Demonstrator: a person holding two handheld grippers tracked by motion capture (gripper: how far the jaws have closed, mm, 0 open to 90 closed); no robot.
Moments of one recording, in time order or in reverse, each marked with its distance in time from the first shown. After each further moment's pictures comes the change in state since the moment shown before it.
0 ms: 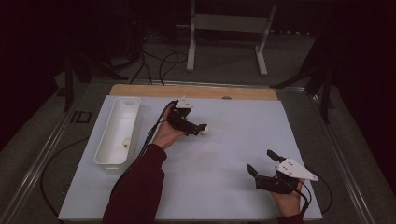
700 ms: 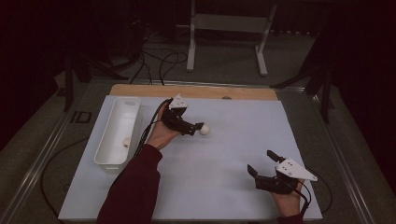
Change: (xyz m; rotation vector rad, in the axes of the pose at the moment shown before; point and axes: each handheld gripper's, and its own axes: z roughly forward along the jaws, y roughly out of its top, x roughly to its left) left arm -0.008 0.008 -0.030 -0.043 0.016 0.028; right arm 0.001 0.000 0.000 0.004 -0.004 -0.001
